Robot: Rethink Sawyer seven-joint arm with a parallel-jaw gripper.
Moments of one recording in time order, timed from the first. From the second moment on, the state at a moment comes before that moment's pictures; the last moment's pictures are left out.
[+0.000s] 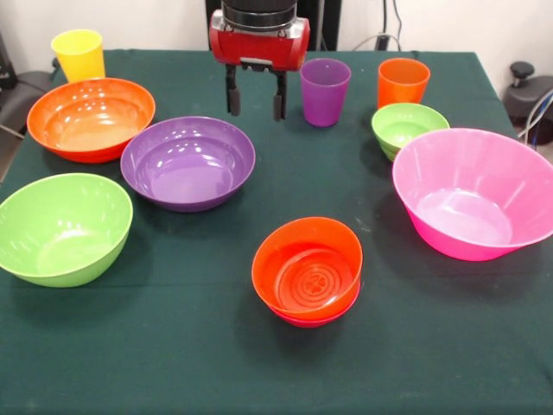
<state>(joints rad) -0.63 -0.71 0.51 1.73 -0.64 0.62 2.20</state>
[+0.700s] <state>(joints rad) -0.65 -0.72 0.51 1.76 -0.64 0.56 2.20</state>
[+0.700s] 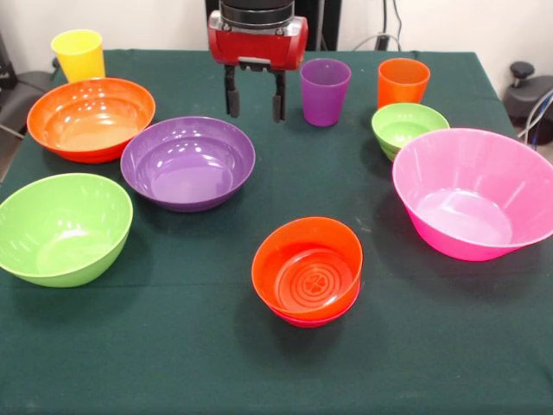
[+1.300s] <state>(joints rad) -0.65 -0.69 0.51 1.74 -0.64 0.56 2.20</state>
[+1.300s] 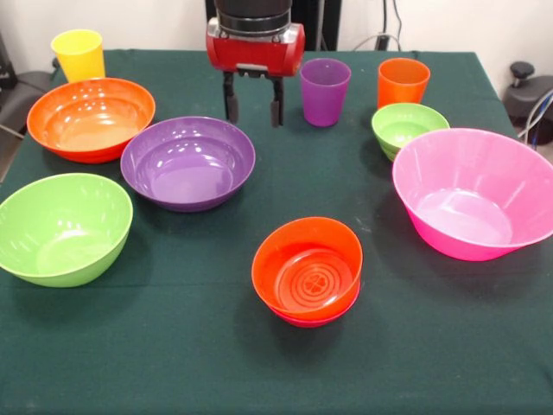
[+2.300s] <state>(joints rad) -0.68 -0.58 0.53 1.67 -0.72 0.56 2.20</state>
